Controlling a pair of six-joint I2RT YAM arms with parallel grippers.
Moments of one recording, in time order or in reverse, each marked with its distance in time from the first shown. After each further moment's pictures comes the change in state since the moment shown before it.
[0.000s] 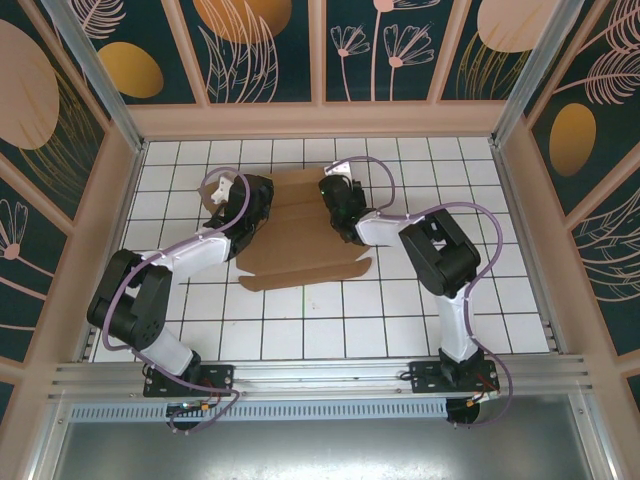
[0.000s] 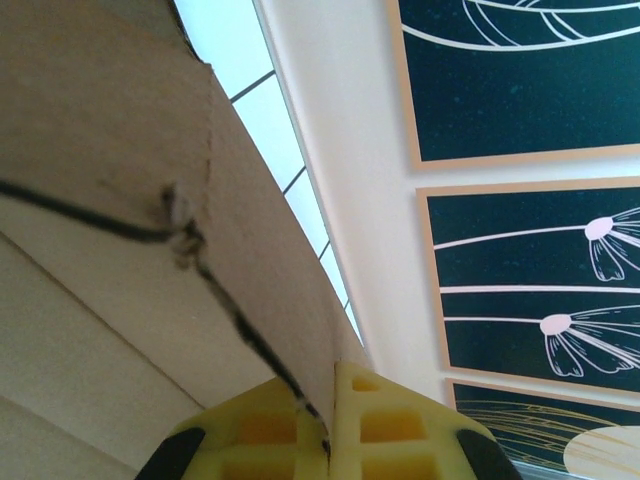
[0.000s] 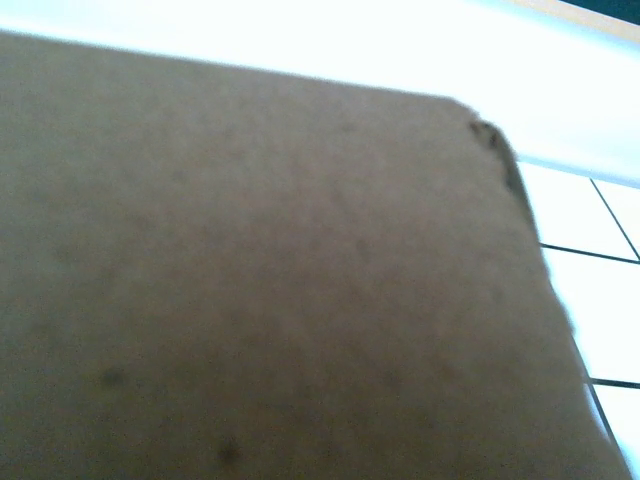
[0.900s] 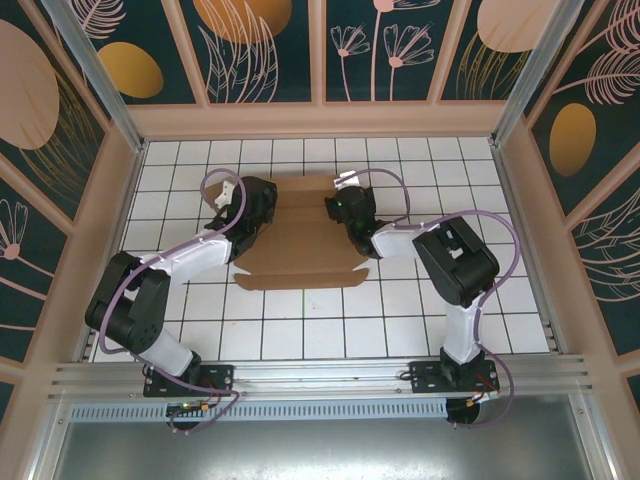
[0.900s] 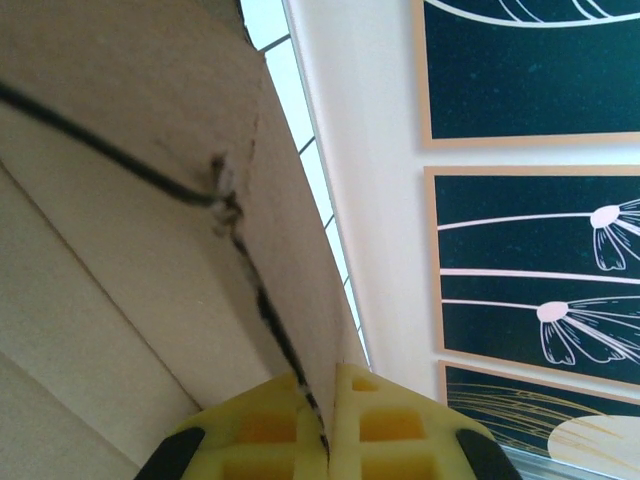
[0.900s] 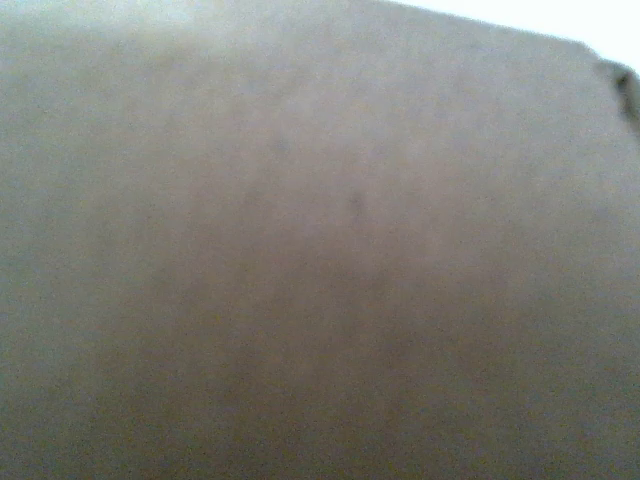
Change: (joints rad) left arm -0.027 -0.019 -0.003 -0.044 0.011 -0.075; right arm -0.037 -0.143 -0.257 0.166 -0.304 -0.032
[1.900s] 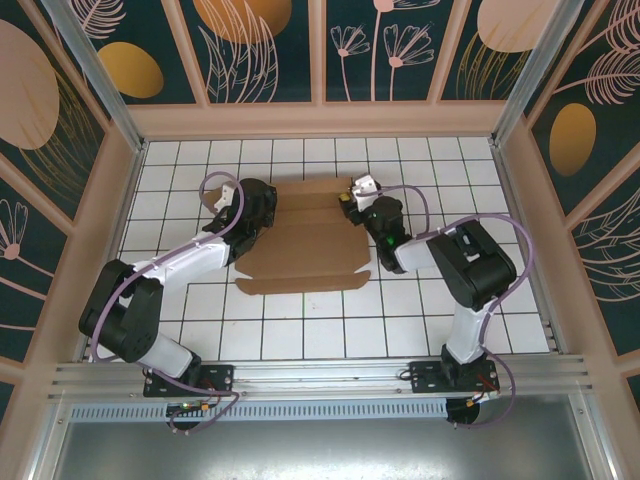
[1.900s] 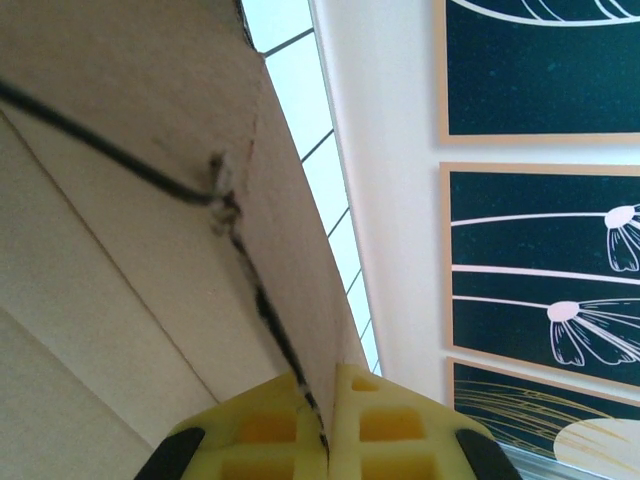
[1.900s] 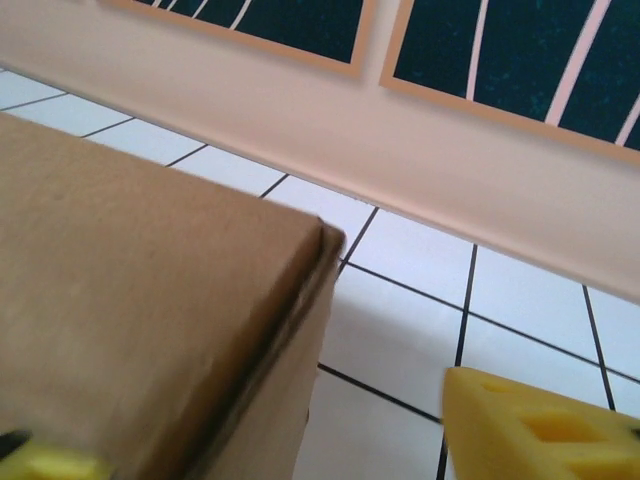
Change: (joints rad) left arm -0.022 -0.051 0.000 -0.100 -0.019 -0.045; right arm -0.112 -0.055 -0.227 0.476 -0.246 -0.221
